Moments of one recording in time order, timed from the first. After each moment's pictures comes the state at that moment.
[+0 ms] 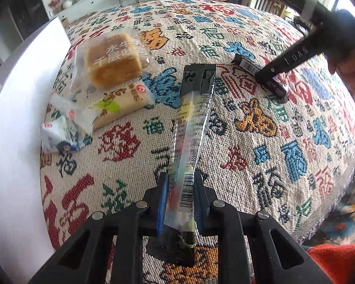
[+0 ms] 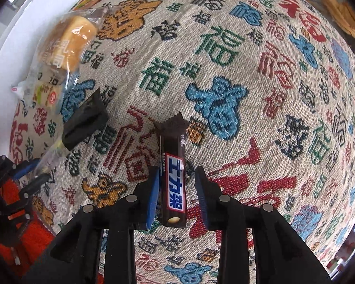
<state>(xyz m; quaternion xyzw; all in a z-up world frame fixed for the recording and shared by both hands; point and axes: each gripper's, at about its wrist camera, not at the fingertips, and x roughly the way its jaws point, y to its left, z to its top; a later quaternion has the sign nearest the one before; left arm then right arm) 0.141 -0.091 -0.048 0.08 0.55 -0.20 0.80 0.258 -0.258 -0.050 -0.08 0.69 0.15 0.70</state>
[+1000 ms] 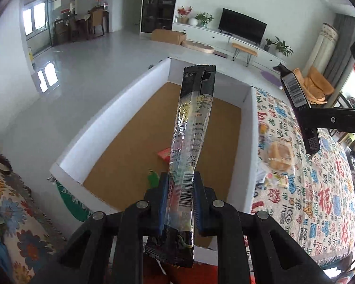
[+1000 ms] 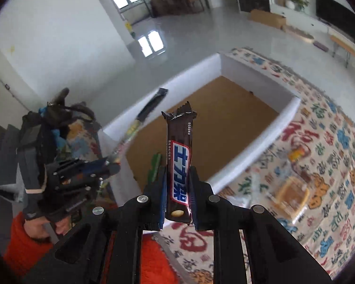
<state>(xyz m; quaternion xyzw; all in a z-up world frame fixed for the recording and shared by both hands) 0.091 0.221 0.095 -0.11 0.43 0.07 0.89 0.196 0.073 0.151 -0.07 0.48 0.43 0.76</state>
